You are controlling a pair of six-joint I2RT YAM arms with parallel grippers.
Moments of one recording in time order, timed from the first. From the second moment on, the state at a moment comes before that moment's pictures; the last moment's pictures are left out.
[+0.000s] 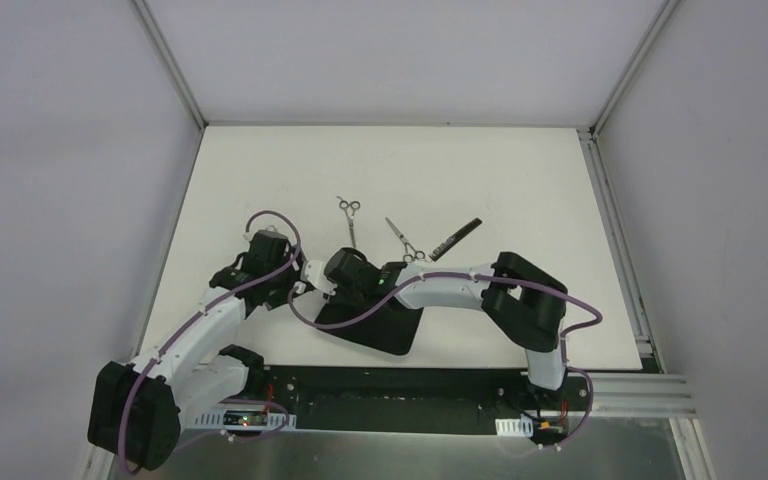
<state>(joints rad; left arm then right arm) -0.34 0.95 0.50 -0.51 -0.01 -0.77 1.19 1.93 1.25 -0.24 0.19 -0.37</state>
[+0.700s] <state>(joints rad) -0.34 0.79 0.66 -0.71 -0.10 -0.70 0.99 1.59 1.26 -0.39 0.44 0.12</state>
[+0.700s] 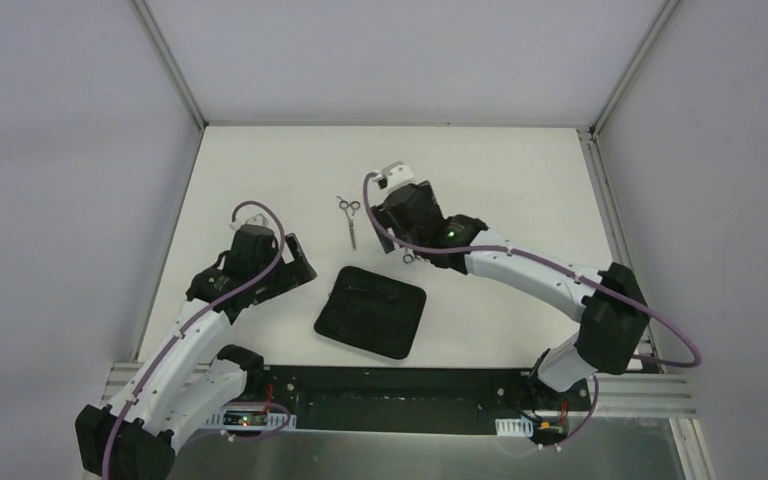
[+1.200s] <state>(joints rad) -0.69 1.02 0.67 -0.82 -0.07 -1.08 0.67 1.52 1.25 -0.62 0.43 0.55</state>
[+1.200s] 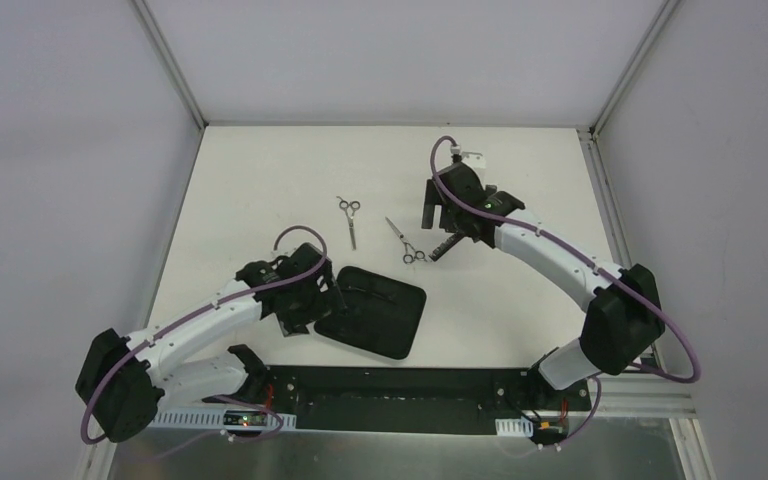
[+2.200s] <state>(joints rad) -0.51 1.36 0.72 -0.76 -0.13 -0.78 0.67 2.08 1.63 -0.77 0.08 0.58</state>
